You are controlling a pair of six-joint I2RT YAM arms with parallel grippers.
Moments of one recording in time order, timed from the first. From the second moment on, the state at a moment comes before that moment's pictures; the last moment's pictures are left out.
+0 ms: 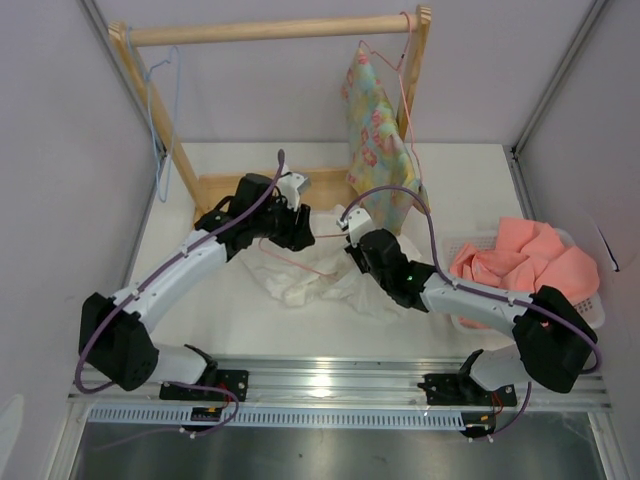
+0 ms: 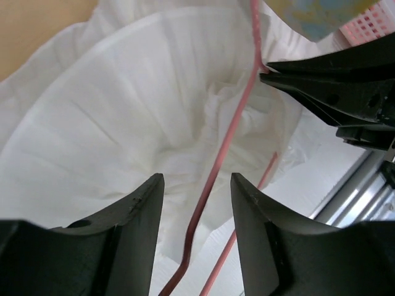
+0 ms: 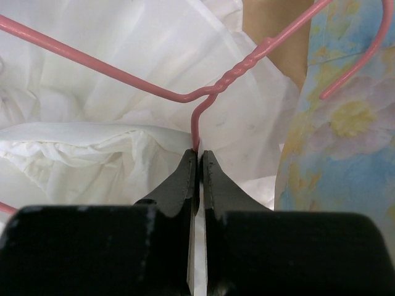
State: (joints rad) left arm -0.52 1.37 1.13 -0.46 0.34 -0.09; right arm 0.86 1.39 0.79 0.13 0.39 -0.07
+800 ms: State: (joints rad) left arm -0.43 0.73 0.85 -0.58 -0.22 -0.53; right arm 0.91 1.43 0.80 0.05 0.50 -0.04
